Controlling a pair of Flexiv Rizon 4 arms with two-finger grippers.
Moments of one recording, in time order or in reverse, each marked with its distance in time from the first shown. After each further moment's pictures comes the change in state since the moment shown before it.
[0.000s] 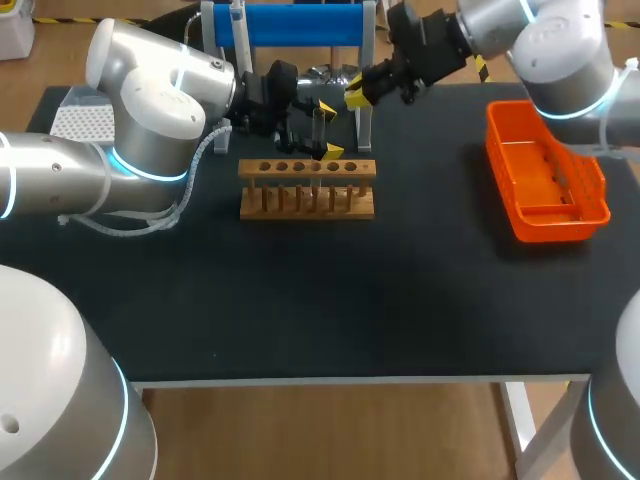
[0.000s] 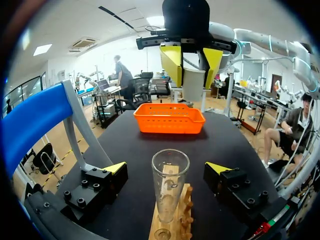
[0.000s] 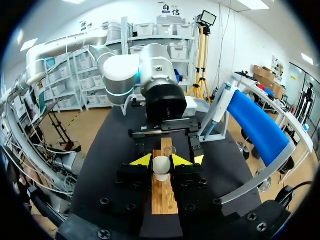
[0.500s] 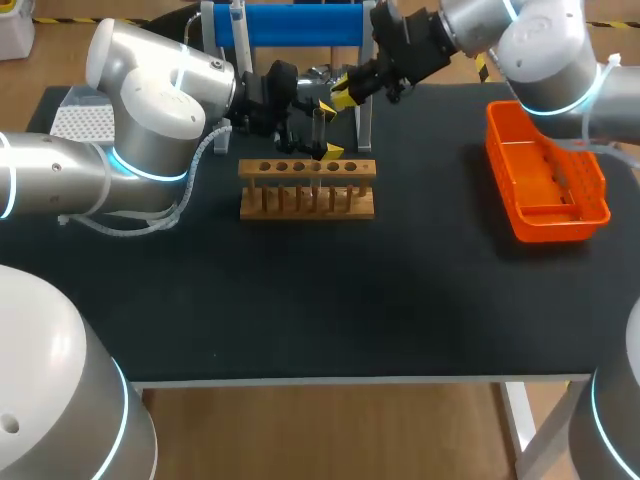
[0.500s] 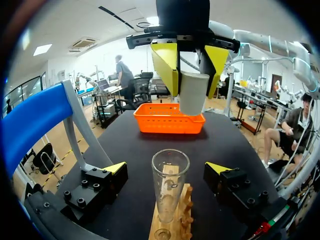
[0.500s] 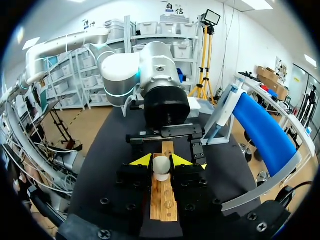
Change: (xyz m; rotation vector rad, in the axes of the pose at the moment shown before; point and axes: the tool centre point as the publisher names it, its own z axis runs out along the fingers) left arm 0.000 0.000 0.000 0.000 0.000 0.000; right arm -0.002 0.008 0.018 0.009 0.026 -0.014
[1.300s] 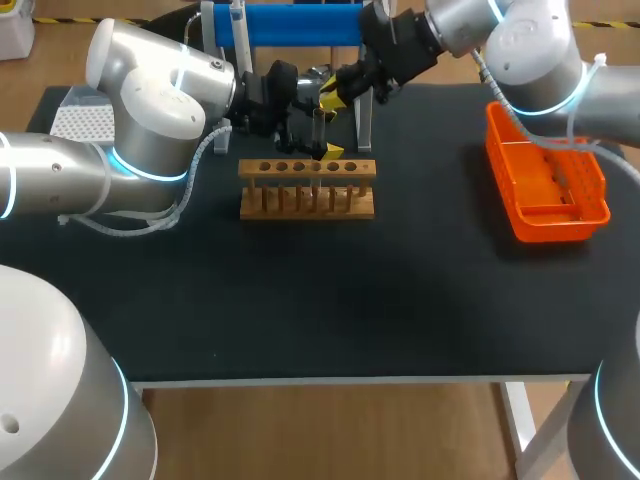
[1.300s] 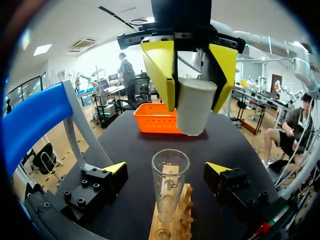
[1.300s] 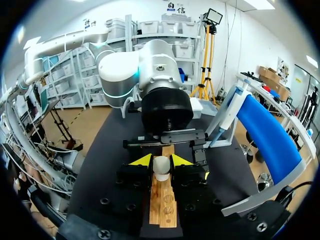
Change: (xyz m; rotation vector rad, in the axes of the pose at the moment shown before) left arm 0.000 0.000 0.000 -0.002 0.000 0.004; right arm -0.002 0.007 0.014 0.005 0.011 -0.006
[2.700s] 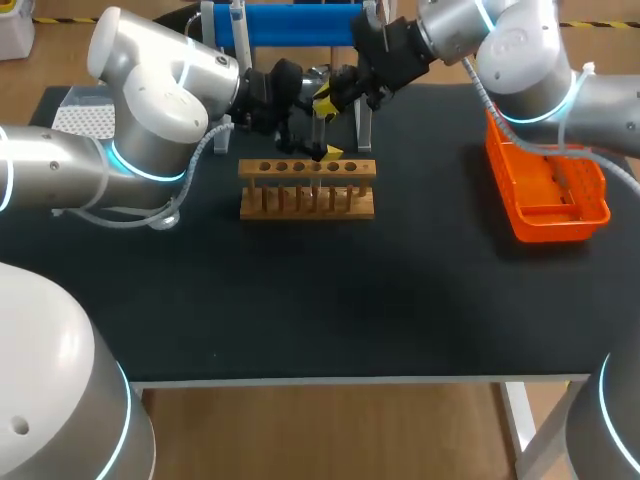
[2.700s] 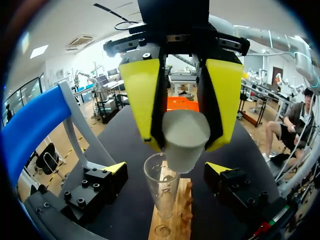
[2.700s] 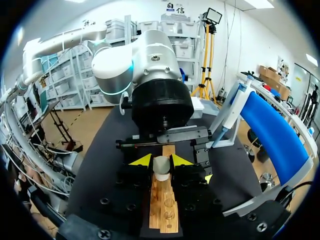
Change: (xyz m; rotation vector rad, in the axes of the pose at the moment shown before) left arm 0.002 0.001 -0.002 -0.068 -0.013 0.026; right arm -0.001 -0.004 0.016 -0.009 0.003 0.008
